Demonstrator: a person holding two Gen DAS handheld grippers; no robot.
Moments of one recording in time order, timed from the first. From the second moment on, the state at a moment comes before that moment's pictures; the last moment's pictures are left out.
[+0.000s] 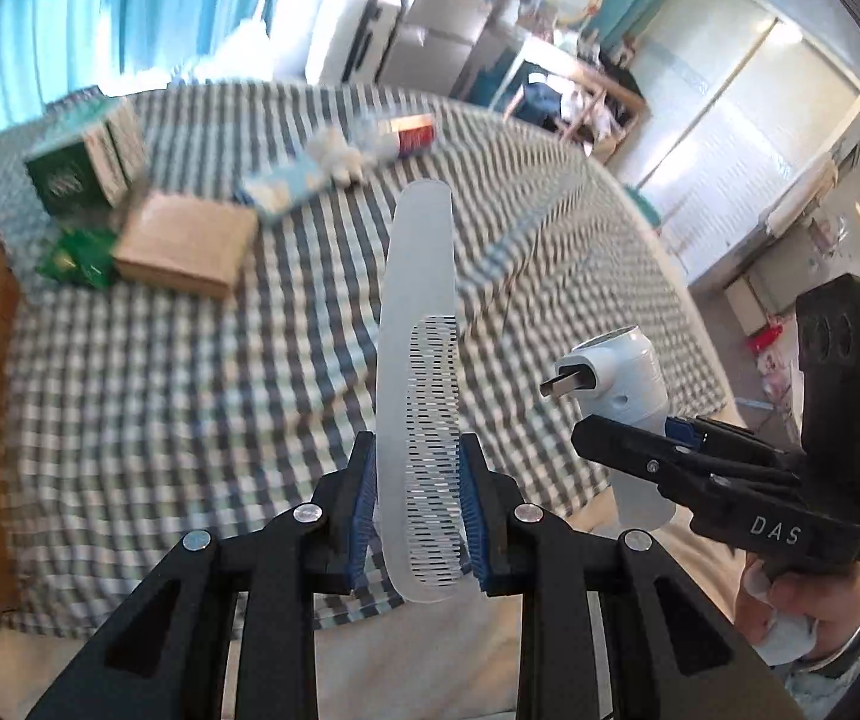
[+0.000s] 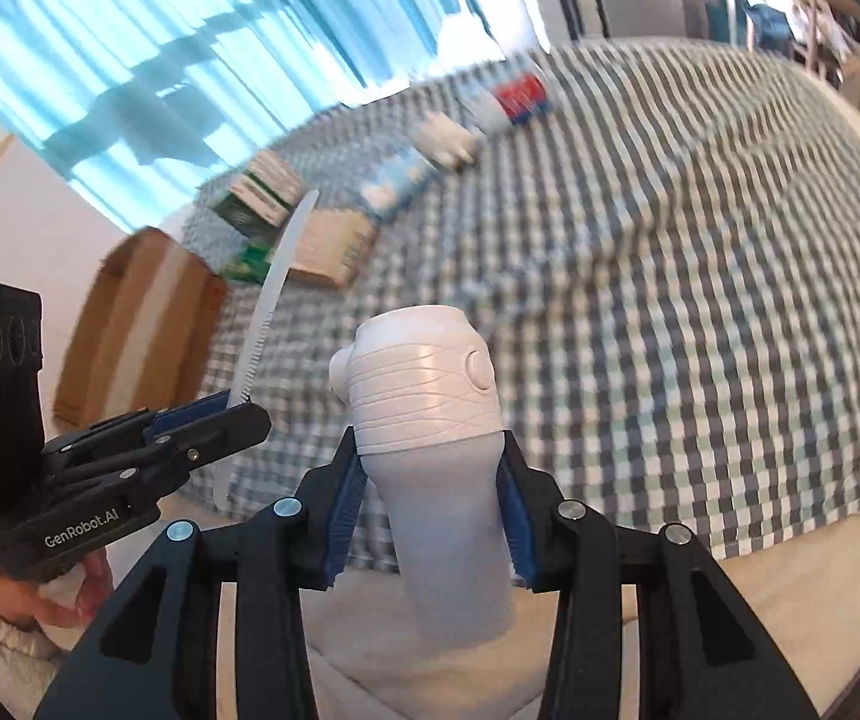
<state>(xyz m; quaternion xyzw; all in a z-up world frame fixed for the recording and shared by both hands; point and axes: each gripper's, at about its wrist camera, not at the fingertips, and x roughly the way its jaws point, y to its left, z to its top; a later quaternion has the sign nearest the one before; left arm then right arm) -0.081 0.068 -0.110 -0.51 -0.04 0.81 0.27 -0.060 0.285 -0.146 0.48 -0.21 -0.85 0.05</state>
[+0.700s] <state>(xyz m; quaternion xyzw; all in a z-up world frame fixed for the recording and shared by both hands) -0.074 -0.181 -0.008 -0.41 -0.11 0.90 0.05 -0.137 0.032 -0.018 0.40 -0.10 -0.87 0.28</state>
